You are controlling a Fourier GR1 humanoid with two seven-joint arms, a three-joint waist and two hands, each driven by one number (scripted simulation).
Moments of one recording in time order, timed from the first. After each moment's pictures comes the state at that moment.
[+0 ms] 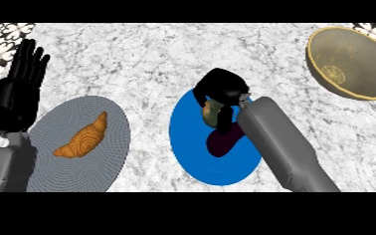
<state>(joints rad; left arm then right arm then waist) -0.24 0.32 0.19 -1.48 0.16 0.04 -0.04 -0.73 -0.08 0.33 -0.95 1.10 0.29 -0.33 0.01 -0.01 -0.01</state>
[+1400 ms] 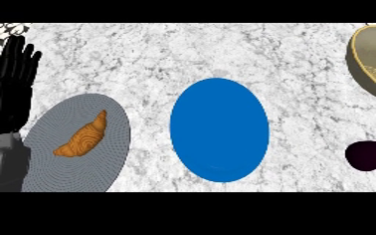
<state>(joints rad) -0.24 0.32 0.21 -1.53 0.18 0.04 -0.03 -0.70 -1.15 -0.31 -0.48 0.77 0.23 -0.97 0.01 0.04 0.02</state>
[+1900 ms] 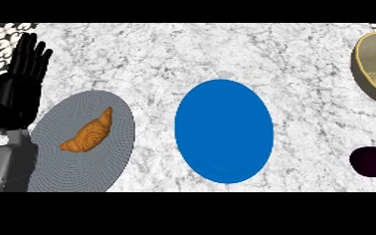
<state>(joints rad) -0.26 0.31 0.18 -1.52 0.17 0.03 -0.02 -0.78 -1.20 -0.33 -0.39 0.64 0.32 -0.98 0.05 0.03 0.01</state>
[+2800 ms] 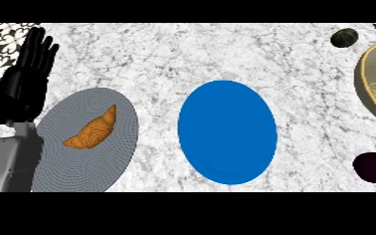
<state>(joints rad) -0.31 0.31 0.17 -1.48 0.16 0.03 -0.01 -0.90 -1.13 -0.09 -0.42 0.62 0.44 -0.93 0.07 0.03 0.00</state>
